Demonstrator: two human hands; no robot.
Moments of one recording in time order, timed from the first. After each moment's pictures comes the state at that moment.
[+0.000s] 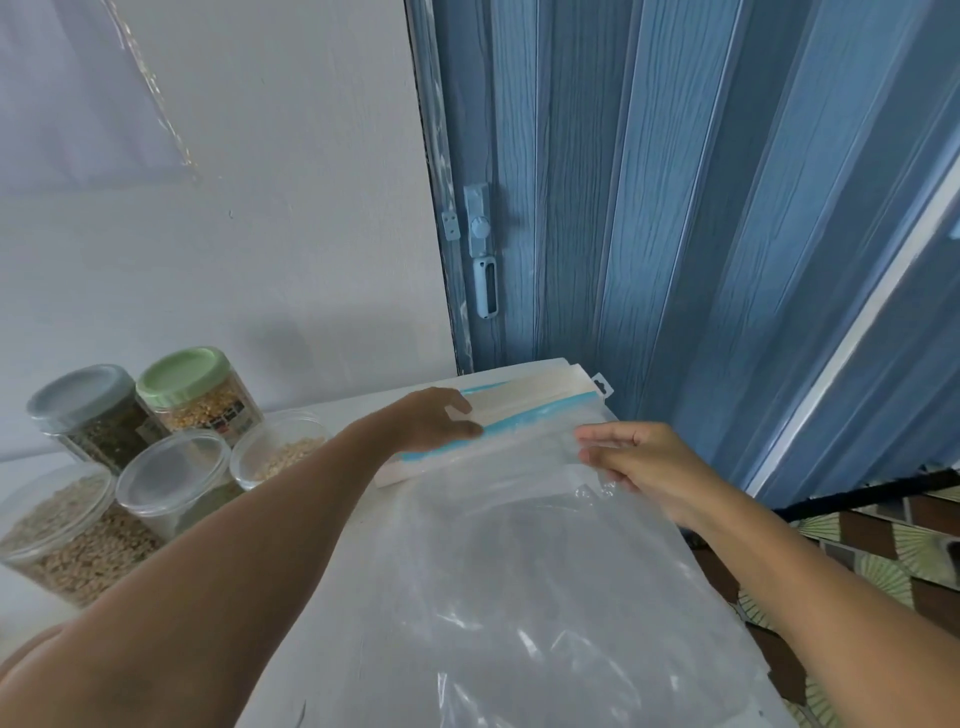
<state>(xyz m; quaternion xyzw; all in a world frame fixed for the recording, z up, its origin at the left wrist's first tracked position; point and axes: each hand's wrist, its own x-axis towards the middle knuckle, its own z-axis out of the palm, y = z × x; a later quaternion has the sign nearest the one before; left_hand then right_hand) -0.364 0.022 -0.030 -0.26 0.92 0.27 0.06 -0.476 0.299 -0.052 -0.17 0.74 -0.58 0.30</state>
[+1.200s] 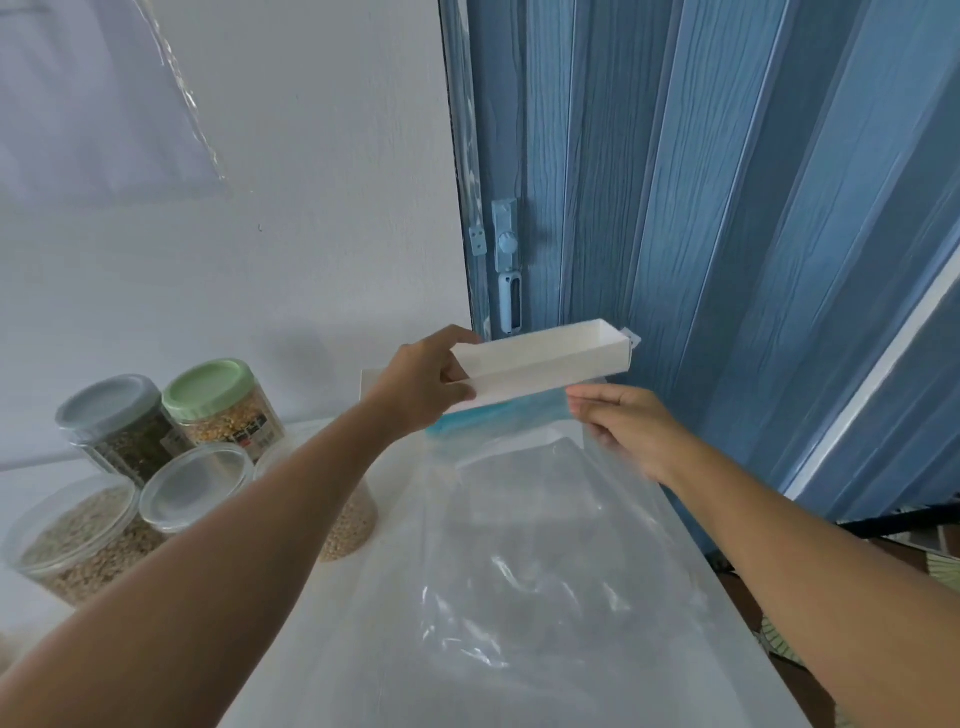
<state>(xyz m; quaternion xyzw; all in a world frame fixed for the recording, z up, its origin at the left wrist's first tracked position) -0.346 0.014 0.031 -0.19 0.93 0.26 -0.16 -0.508 0.225 -0.035 -0.15 0.69 -0.64 0.30</state>
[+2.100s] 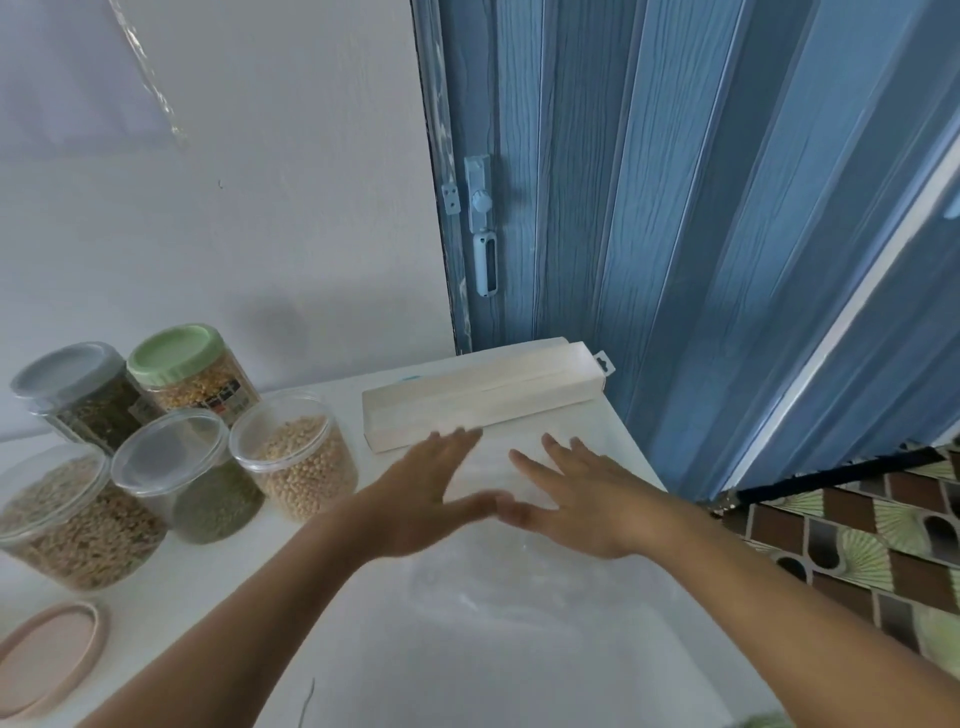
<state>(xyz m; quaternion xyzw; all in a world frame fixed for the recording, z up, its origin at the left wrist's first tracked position) -0.260 0.091 -0.038 -0.14 0.95 0.26 0.10 -0.404 0.280 -0.044 -0.45 0.84 -0.03 0.29</state>
